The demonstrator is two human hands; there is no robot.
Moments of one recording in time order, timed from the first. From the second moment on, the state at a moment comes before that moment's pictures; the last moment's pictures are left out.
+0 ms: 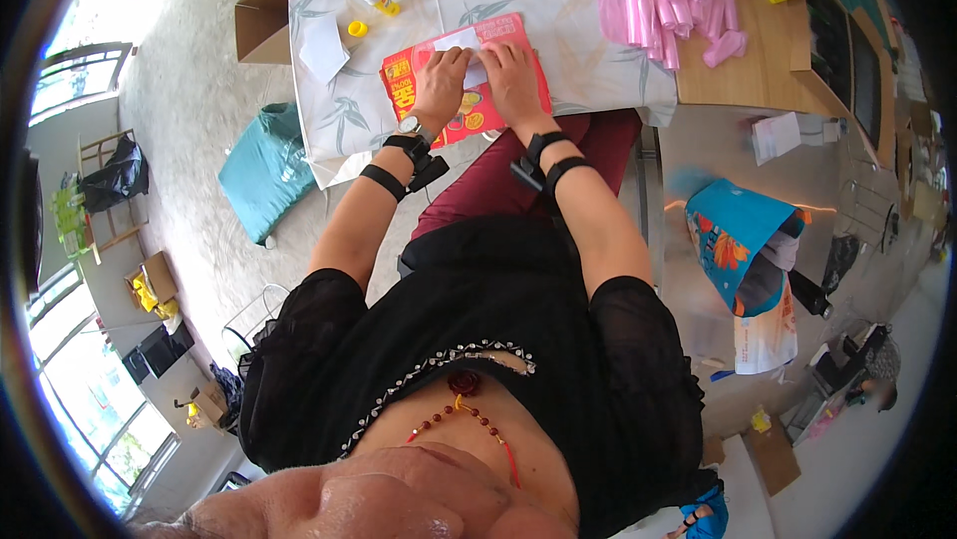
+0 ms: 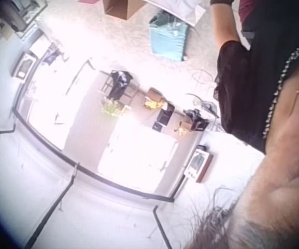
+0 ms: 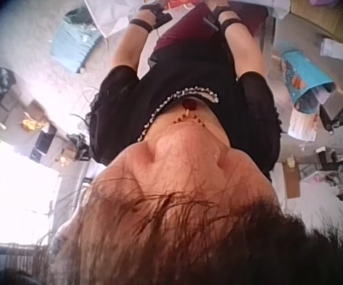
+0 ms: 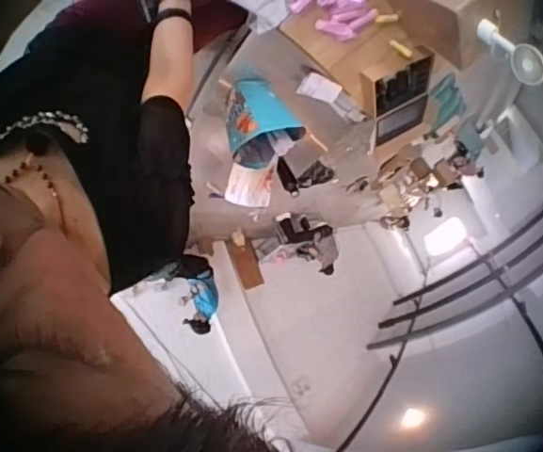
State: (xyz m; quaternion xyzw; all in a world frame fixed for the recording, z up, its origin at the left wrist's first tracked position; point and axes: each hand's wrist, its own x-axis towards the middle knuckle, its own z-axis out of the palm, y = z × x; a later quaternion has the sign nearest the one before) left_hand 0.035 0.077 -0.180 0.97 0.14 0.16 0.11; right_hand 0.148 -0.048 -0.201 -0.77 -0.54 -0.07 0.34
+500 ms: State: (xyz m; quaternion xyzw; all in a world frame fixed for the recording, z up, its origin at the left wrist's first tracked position) left_hand 0.052 0.116 -0.185 0.97 0.13 0.10 0.20; right_hand 0.101 -0.053 -0.202 -0.82 -0.53 -0.04 0.22
